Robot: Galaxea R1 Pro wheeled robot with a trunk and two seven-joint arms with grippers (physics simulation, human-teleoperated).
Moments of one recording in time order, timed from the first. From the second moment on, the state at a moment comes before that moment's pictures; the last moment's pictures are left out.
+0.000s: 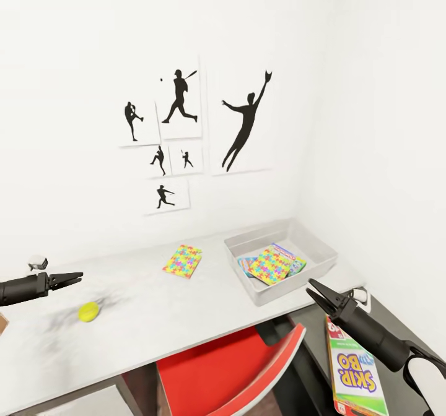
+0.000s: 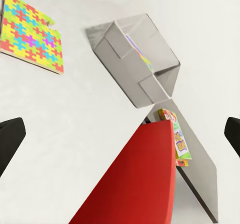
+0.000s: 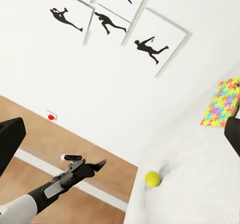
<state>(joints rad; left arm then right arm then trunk) -1.04 0.69 -0.31 -0.06 0.42 0.39 -1.57 -0.08 -0.26 -0.17 -1.57 -1.18 0.71 0.62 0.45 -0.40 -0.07</state>
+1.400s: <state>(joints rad) -1.04 0.67 -0.31 -0.06 0.42 0.39 -1.57 -0.10 -0.26 -0.16 -1.57 -1.18 0.71 0.54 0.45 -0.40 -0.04</state>
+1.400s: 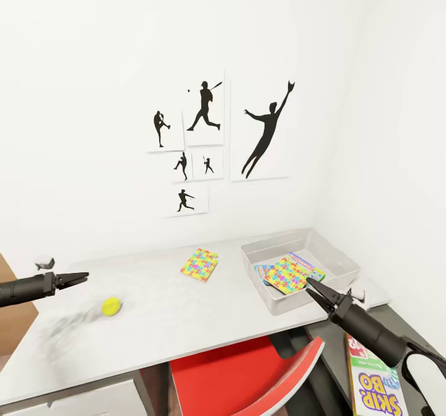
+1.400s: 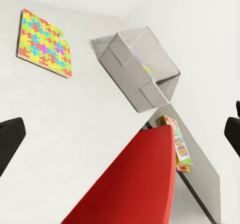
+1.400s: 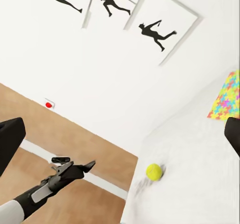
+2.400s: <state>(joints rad) -1.04 0.65 -0.32 -0.06 0.42 0.39 -1.57 -0.98 0.12 0.11 -1.03 -1.17 1.01 -0.75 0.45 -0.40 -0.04</state>
